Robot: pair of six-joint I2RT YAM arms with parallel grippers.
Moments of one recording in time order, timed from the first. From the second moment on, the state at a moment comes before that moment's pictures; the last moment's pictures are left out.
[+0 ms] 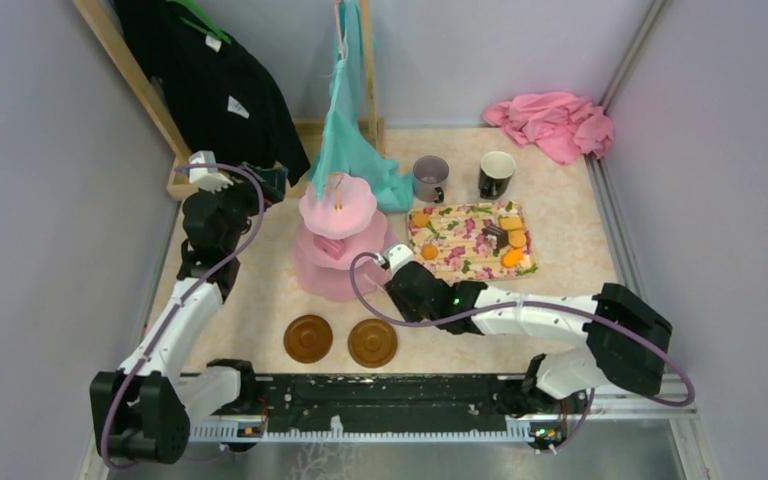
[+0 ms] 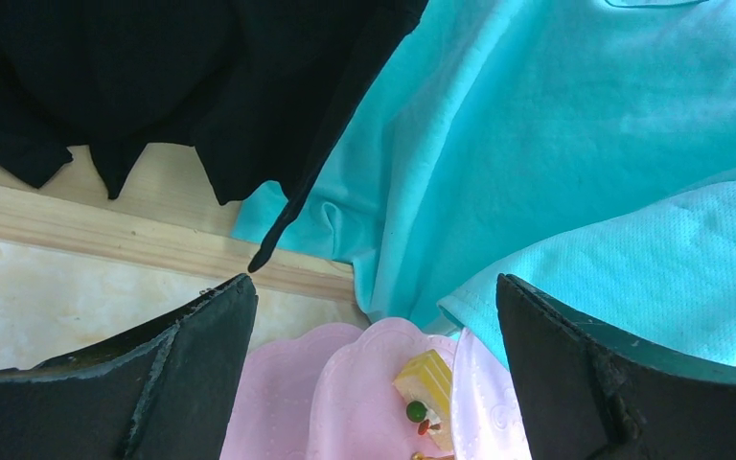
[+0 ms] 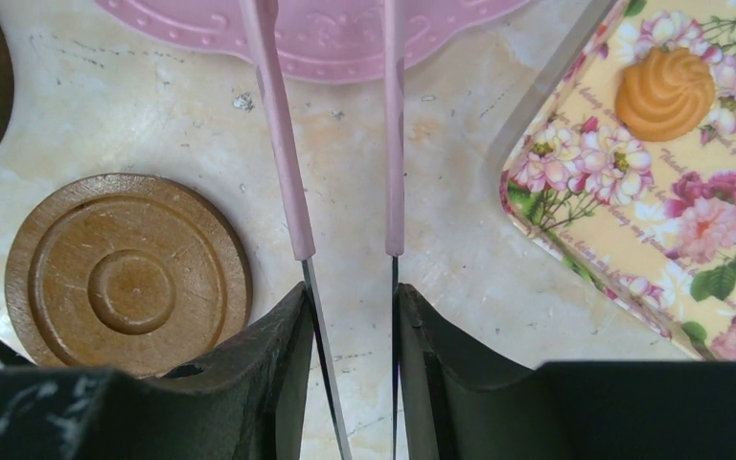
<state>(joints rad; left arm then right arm) -0.10 1.05 0.68 0.38 0.05 -0.58 1.09 1.35 0.71 -0.19 0.31 0.25</state>
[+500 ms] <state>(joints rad) -0.10 0.99 0.67 0.37 0.05 -0.60 1.06 1.32 0.84 -0.50 0.46 0.42</state>
